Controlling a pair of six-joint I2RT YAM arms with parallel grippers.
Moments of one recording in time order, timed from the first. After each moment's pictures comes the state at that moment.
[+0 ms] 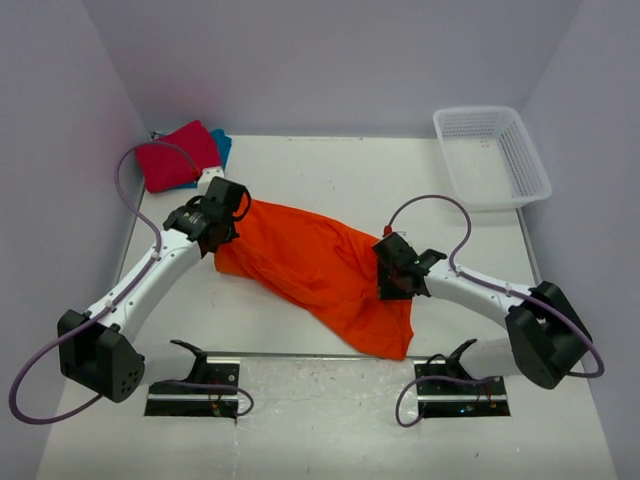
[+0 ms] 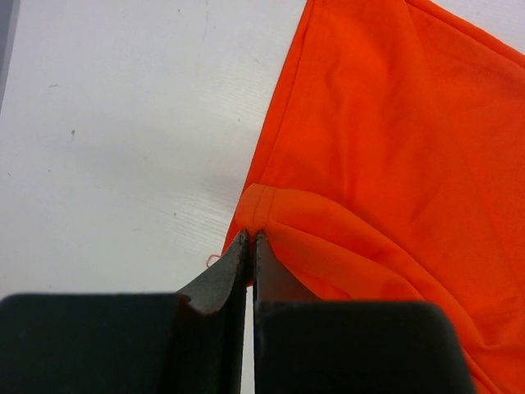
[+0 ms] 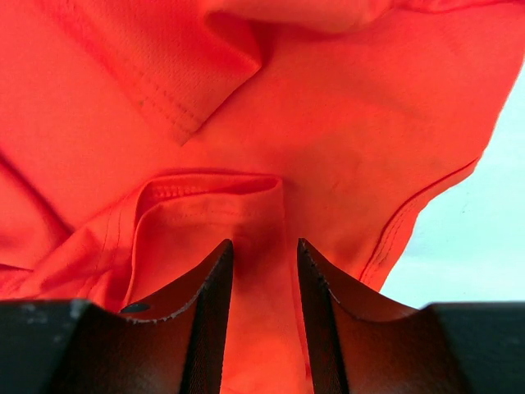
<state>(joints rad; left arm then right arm) -0.40 1.27 1.11 -0.82 -0.54 -0.52 0.68 1.35 0.71 -0.56 0.17 0.64</state>
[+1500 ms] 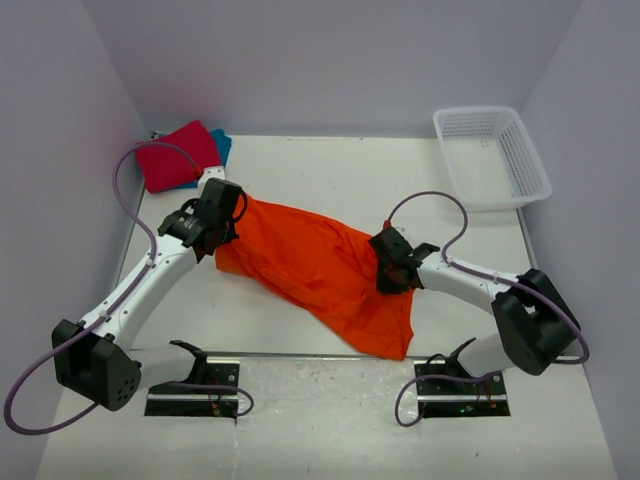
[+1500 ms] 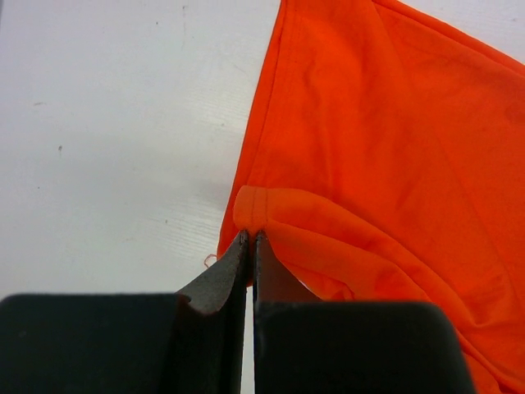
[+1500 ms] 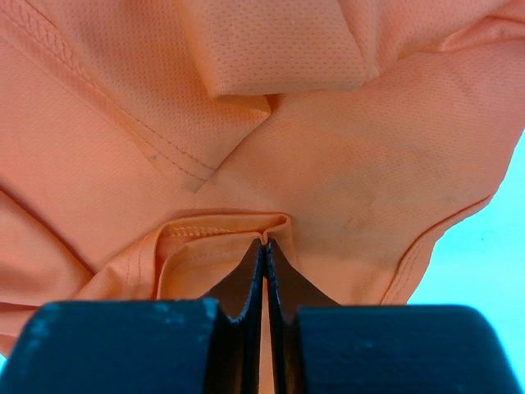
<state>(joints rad) -0.40 1.22 1.09 -0.78 -0.48 -0.46 0.65 1.45 0.76 -0.52 0.17 0.69</state>
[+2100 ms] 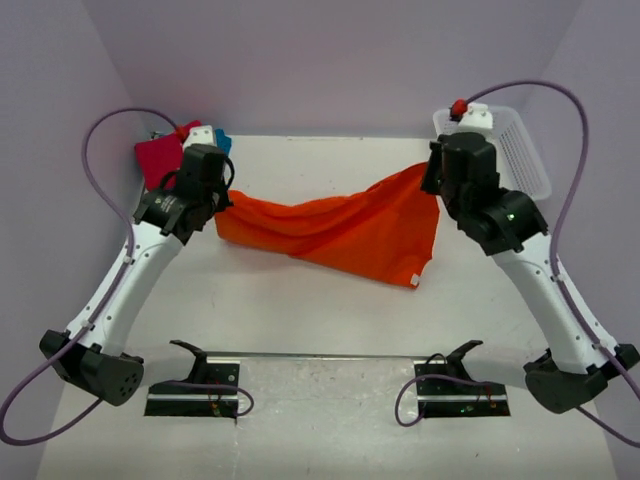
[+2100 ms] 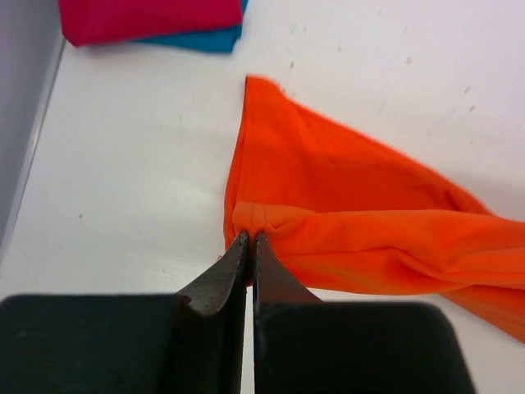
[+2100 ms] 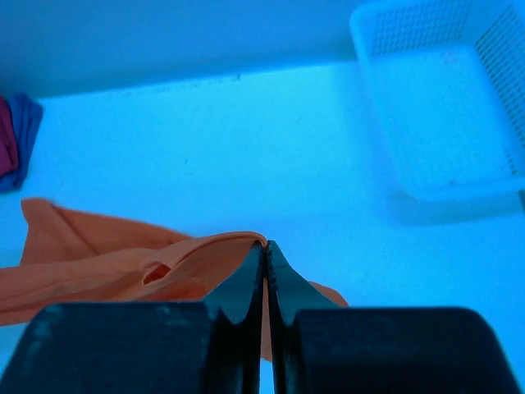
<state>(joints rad) -0.39 1.25 1.37 -0.86 -0.45 -0.41 0.55 1.22 1.55 -0.78 0.51 0.37</state>
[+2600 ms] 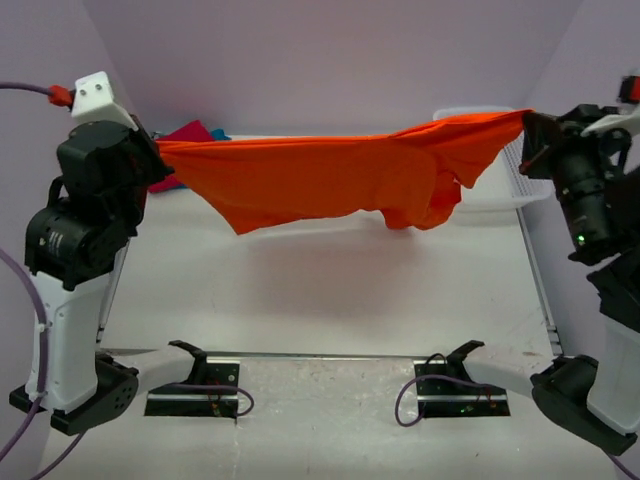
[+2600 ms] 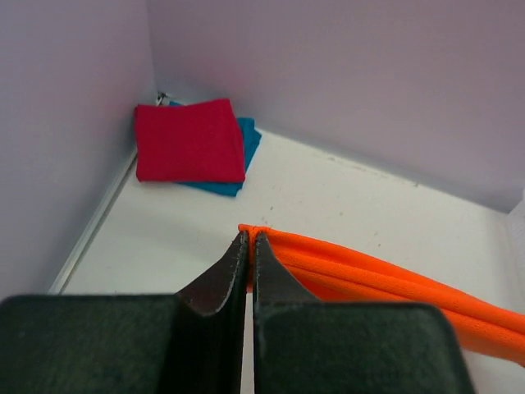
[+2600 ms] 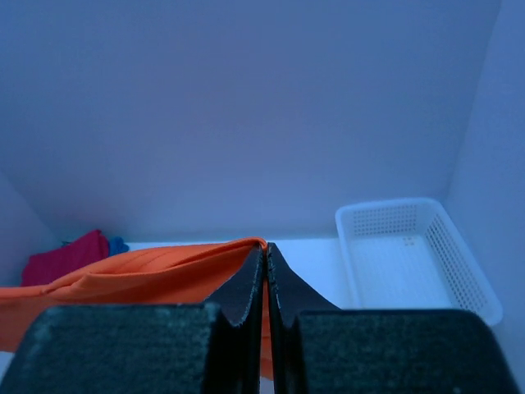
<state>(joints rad) -0.39 1.19 1.98 -1.07 -0.58 -0.36 0.53 1.15 2.18 -0.91 0.50 0.09</state>
